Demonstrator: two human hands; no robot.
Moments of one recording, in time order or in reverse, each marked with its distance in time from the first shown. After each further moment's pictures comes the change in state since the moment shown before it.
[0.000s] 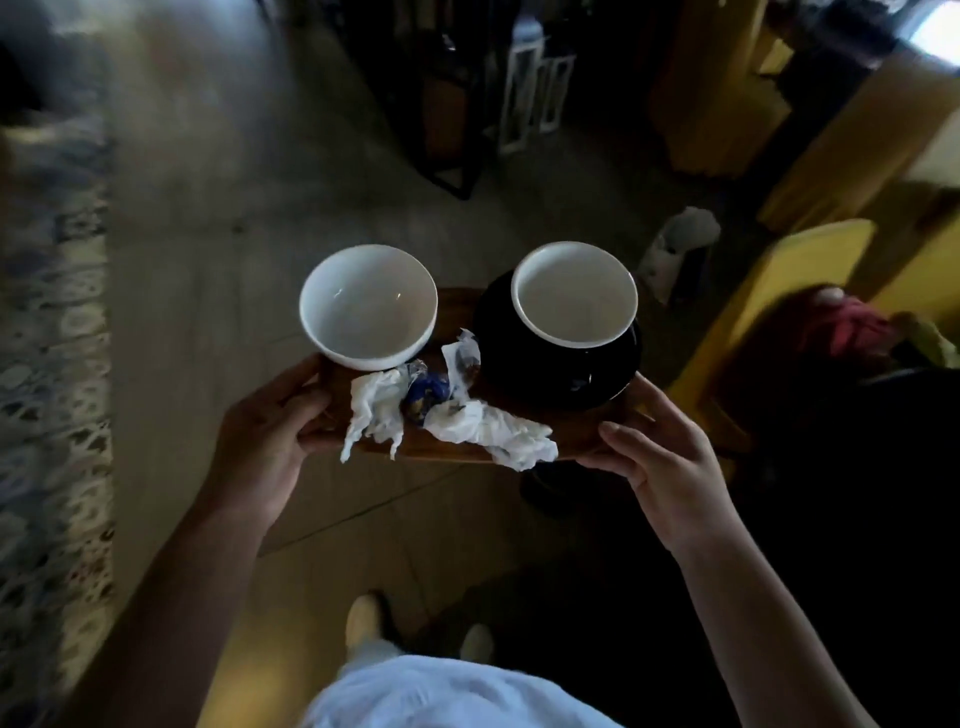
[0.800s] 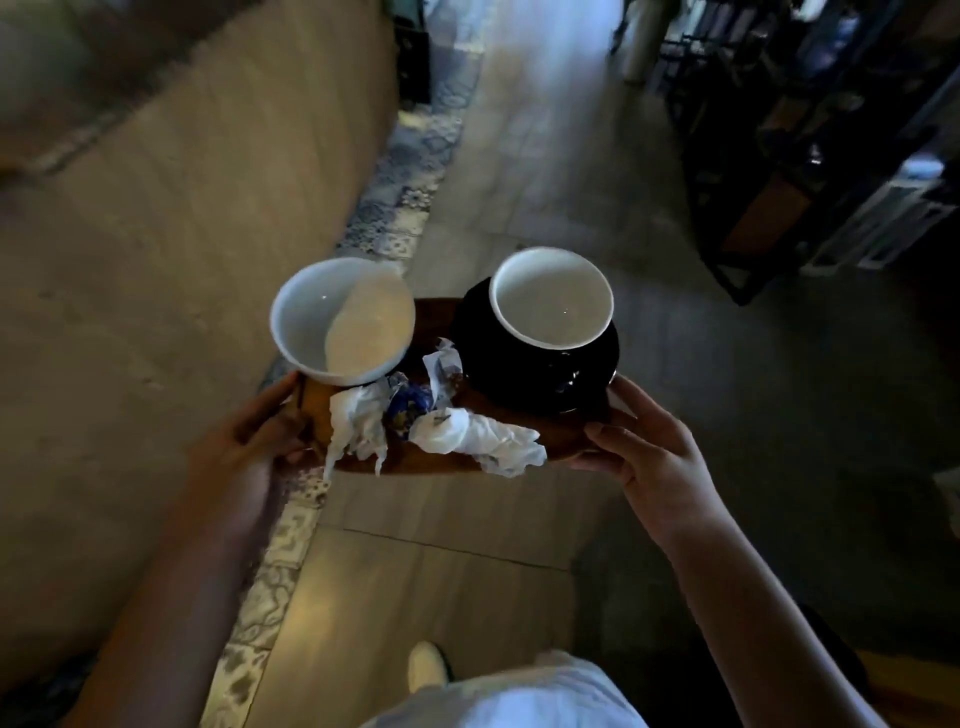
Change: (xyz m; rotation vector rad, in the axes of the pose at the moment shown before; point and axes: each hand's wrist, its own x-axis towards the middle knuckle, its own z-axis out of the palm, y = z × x) left_hand -0.086 0.109 -0.398 -0.064 0.789 0.104; right_hand 0.089 0.103 0.468 -0.106 -0.648 0.153
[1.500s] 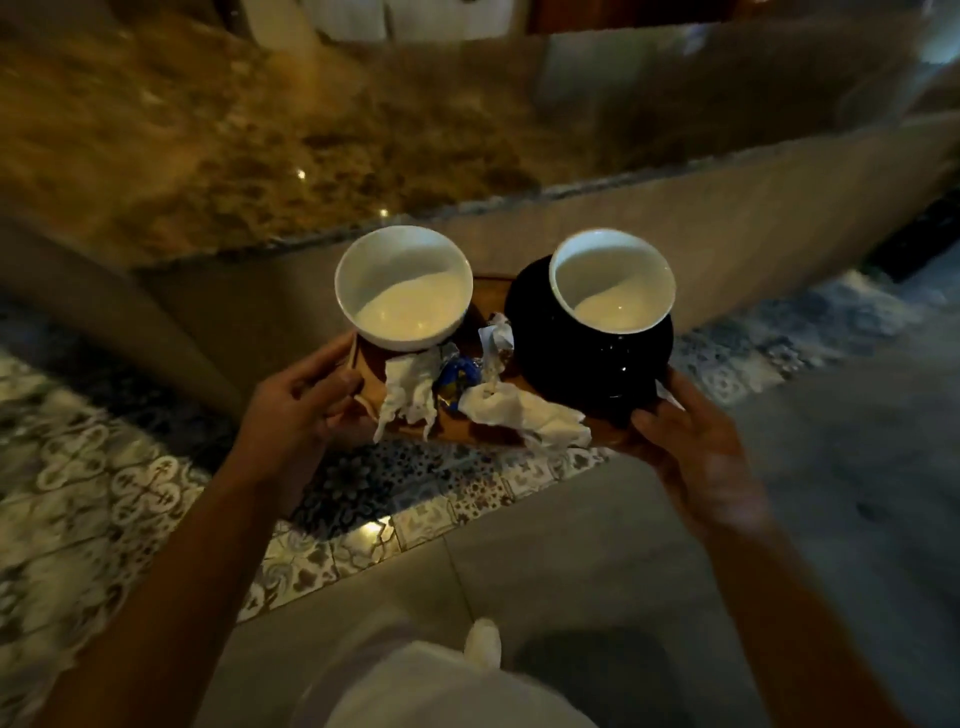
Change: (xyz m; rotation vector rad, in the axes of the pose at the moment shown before) left_hand 0.088 0.063 -0.200 -0.357 0.719 0.118; right_hand 0.315 0.042 0.341 -0.263 -0.865 0.165
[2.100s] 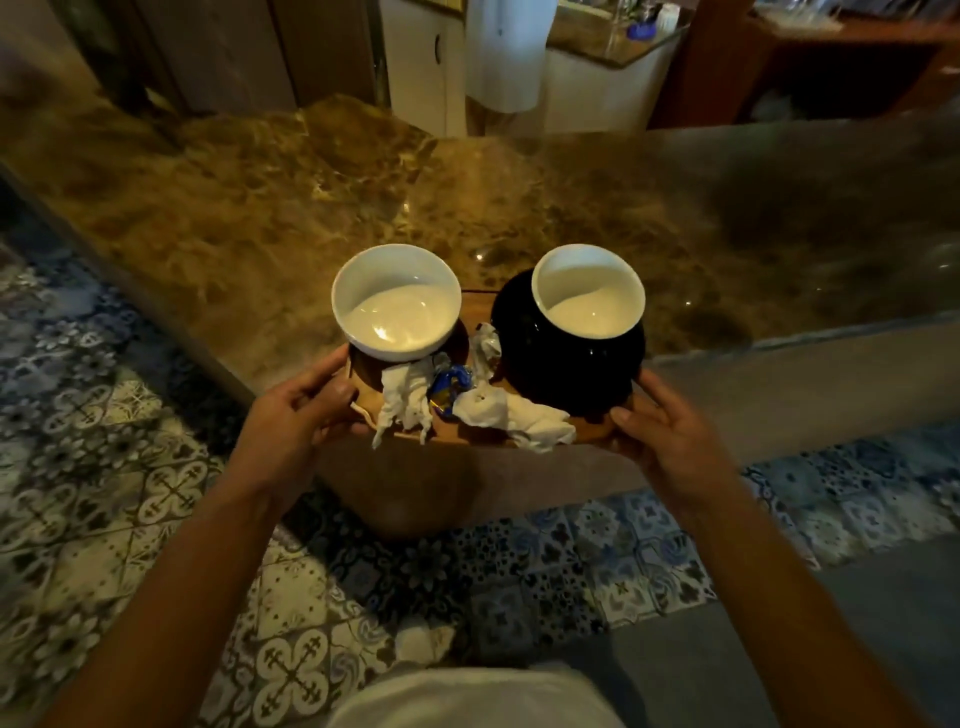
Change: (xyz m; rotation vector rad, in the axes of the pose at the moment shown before) left_hand 0.222 0.111 -0.185 0.066 0.256 0.044; right_hand 0.288 0.013 0.241 -0.015 -0.231 0.152
